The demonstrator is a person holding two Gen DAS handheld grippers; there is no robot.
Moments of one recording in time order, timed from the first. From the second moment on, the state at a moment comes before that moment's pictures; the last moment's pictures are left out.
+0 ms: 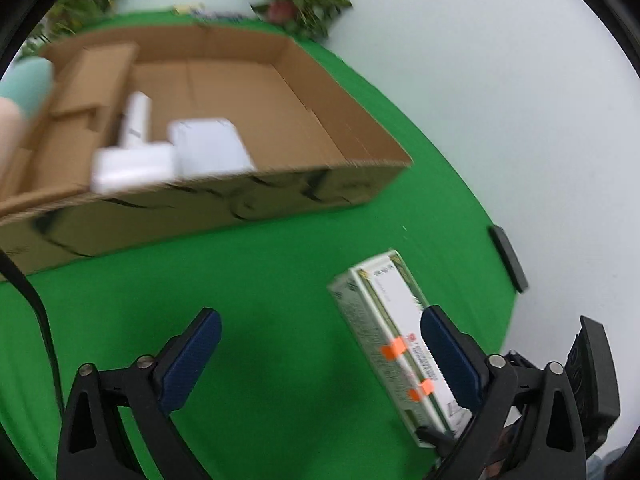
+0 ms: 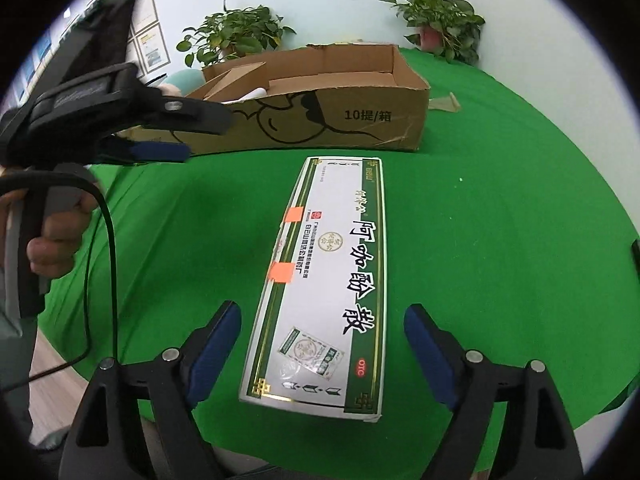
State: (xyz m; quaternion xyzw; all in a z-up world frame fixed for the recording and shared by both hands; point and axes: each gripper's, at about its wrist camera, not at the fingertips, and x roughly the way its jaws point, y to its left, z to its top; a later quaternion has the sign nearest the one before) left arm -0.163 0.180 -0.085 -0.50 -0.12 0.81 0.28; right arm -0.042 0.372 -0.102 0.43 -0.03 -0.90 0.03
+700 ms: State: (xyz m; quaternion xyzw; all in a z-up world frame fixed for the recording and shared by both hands) left arm -0.148 0.222 -0.126 -0.56 -0.18 0.73 0.36; right arm -0.047 0.359 -0.114 0.42 0.00 -0.91 0.04
